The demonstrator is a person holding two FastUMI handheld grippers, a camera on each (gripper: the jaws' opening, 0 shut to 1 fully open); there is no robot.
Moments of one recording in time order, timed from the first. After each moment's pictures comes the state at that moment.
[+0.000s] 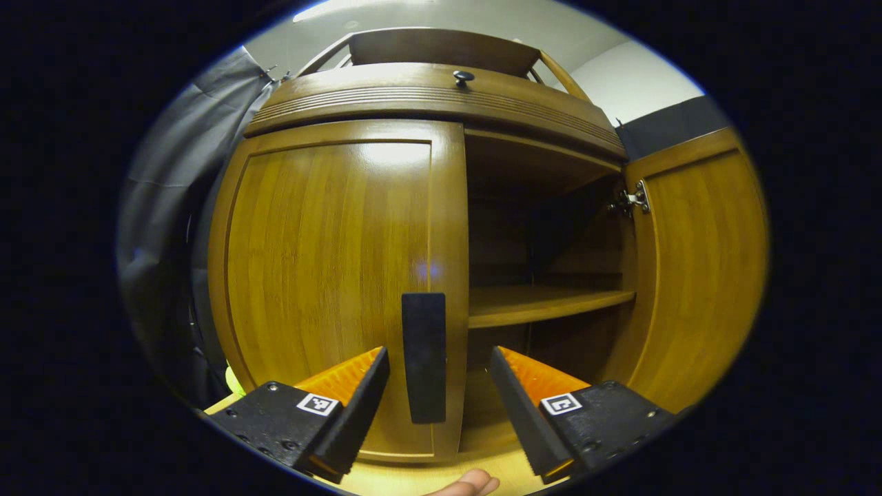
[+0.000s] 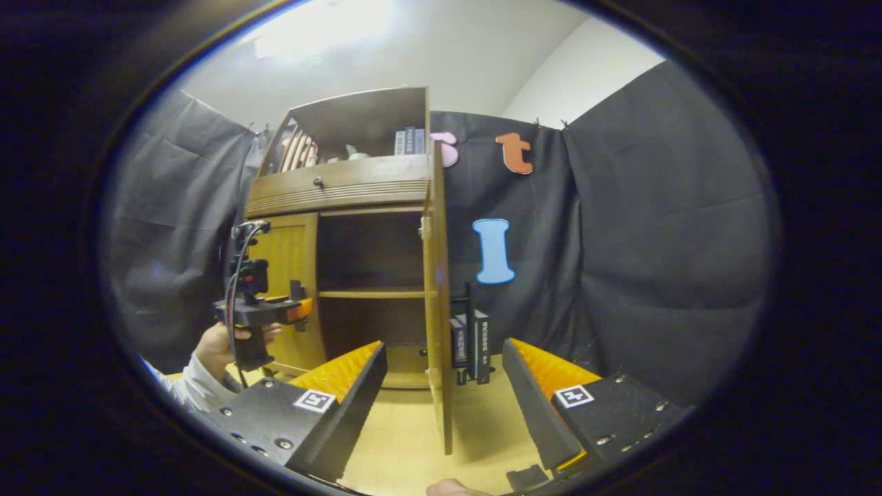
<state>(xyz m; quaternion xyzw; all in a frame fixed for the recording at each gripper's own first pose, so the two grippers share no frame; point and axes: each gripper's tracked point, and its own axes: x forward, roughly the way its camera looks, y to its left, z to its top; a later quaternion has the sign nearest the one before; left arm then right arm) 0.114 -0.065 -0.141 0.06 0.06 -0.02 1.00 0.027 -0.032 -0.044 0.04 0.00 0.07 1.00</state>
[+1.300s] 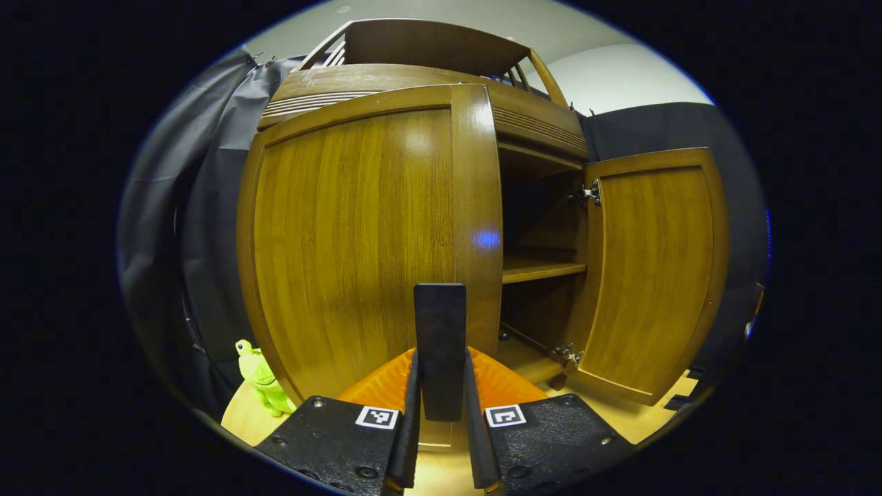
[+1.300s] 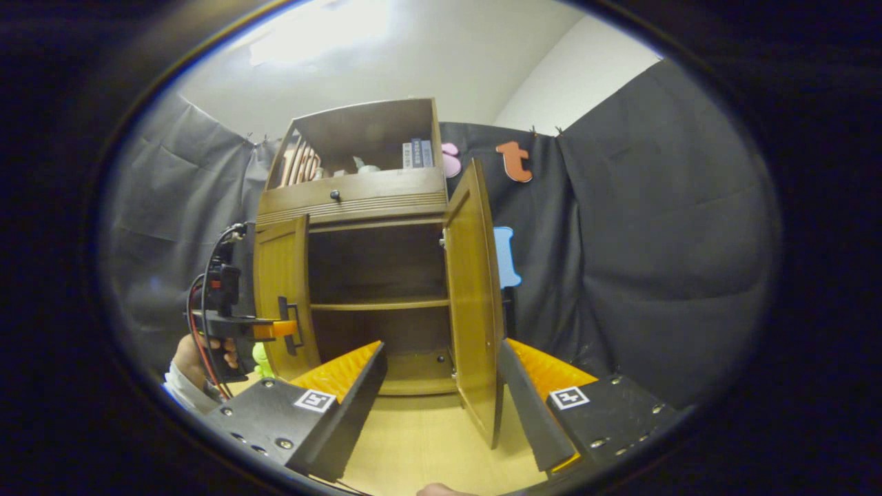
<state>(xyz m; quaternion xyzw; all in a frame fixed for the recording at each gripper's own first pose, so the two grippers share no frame) 0.010 -0.033 -0.126 0.05 0.16 -0.09 0.98 -0.001 0.004 -0.029 0.07 -0.02 0.06 1.00</state>
